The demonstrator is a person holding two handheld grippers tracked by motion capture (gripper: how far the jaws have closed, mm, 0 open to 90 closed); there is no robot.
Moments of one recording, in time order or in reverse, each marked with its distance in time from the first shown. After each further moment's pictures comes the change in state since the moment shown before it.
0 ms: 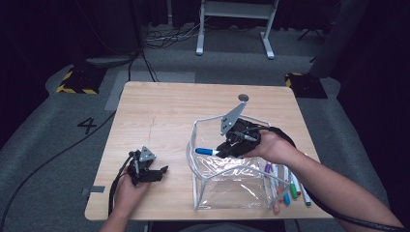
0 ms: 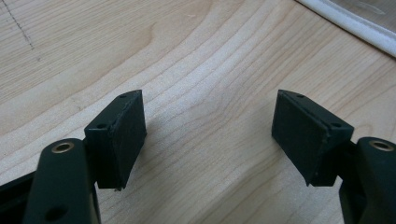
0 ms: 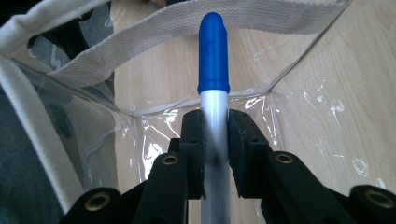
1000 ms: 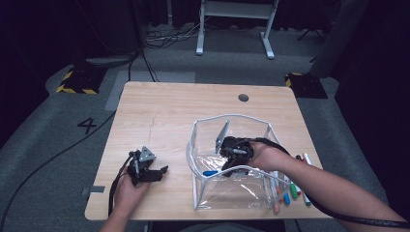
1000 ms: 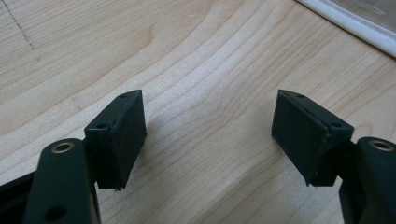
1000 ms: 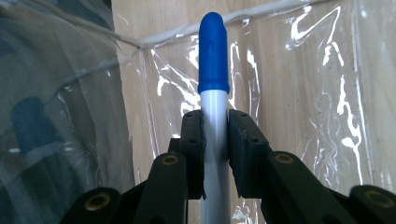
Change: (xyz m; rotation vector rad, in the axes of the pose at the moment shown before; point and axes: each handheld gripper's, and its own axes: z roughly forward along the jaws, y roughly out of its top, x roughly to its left) left arm 0.000 0.000 0.000 0.000 0.000 0.000; right arm -0.004 -0.028 0.062 0.292 0.151 0.077
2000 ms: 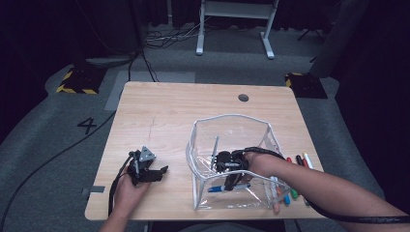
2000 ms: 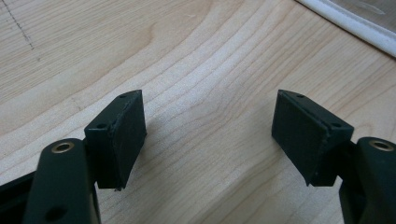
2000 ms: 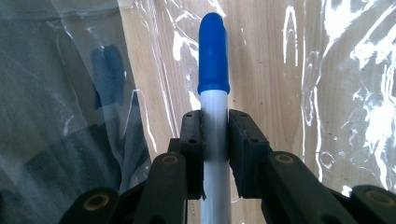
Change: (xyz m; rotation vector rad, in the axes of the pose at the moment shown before) left arm 0.000 0.000 0.000 0.000 0.000 0.000; right arm 0.010 0.001 0.041 0.188 0.069 0.032
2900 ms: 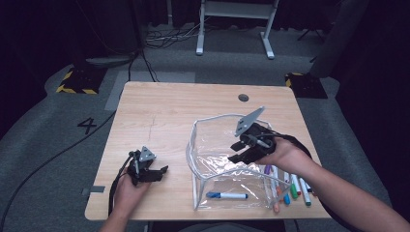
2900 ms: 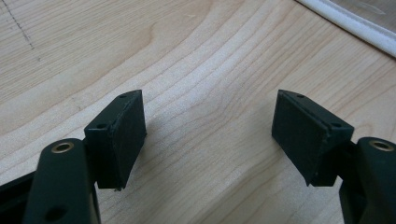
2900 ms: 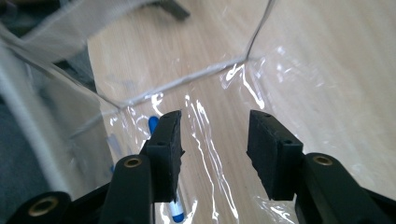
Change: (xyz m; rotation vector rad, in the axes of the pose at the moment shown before) left arm 0.000 0.000 0.000 0.002 0.002 -0.001; right arm 0.024 -0.056 -0.105 -0.544 -0.292 0.088
